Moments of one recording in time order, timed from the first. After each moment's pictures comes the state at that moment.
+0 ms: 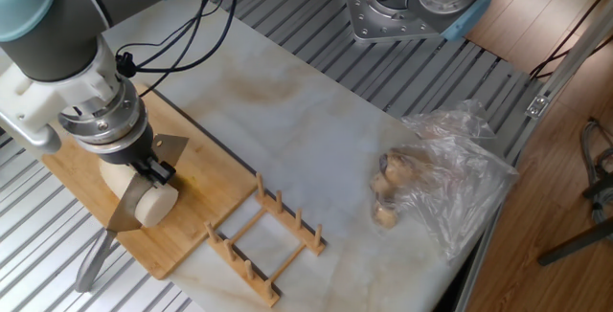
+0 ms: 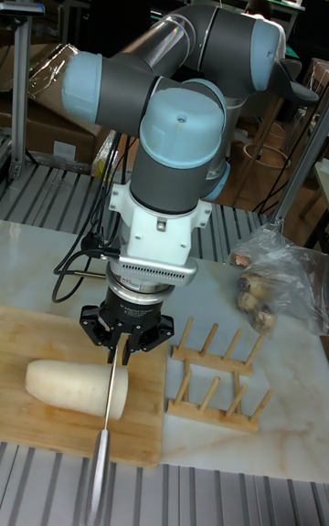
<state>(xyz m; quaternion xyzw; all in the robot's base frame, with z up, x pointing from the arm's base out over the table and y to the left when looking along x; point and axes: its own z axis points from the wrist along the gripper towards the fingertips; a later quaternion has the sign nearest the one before) 0.686 -0.037 0.106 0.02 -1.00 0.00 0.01</state>
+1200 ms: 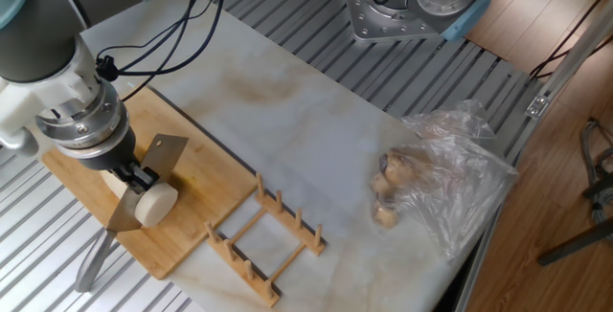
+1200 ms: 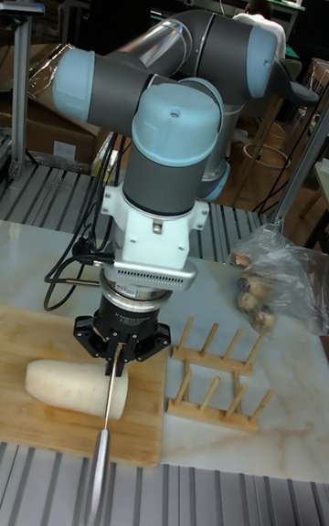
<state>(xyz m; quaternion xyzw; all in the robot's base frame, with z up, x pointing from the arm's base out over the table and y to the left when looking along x) 0.709 -0.038 0.111 0.03 -1.00 -0.01 0.00</state>
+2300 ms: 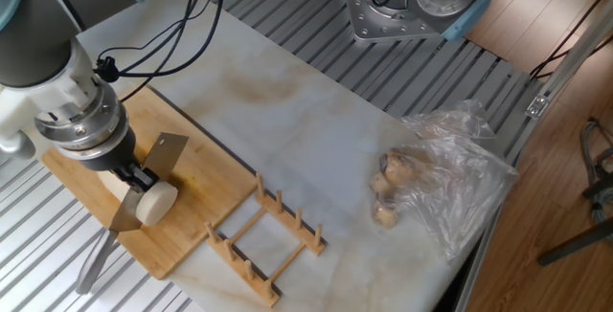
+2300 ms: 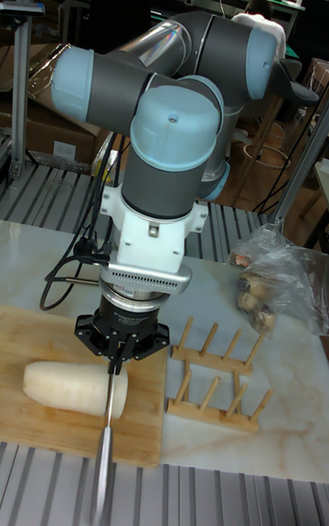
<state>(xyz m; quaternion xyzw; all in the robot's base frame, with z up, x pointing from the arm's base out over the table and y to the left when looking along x) 0.699 -0.040 0.110 0.00 -1.00 -0.01 0.02</state>
